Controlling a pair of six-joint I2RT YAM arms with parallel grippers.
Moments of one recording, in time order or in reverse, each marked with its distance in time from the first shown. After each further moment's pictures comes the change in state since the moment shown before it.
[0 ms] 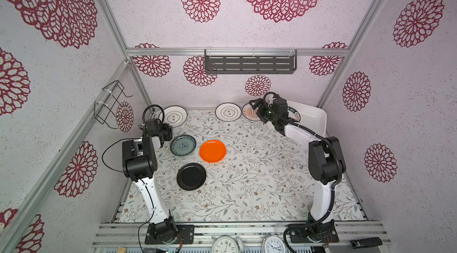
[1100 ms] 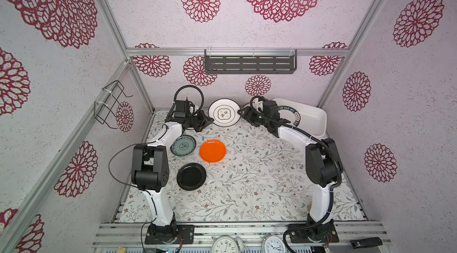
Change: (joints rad) left arm -0.357 -0.180 0.254 -0.592 0.374 0.495; right arm 0.108 -0.005 0.017 -0.128 -0.105 -0.158
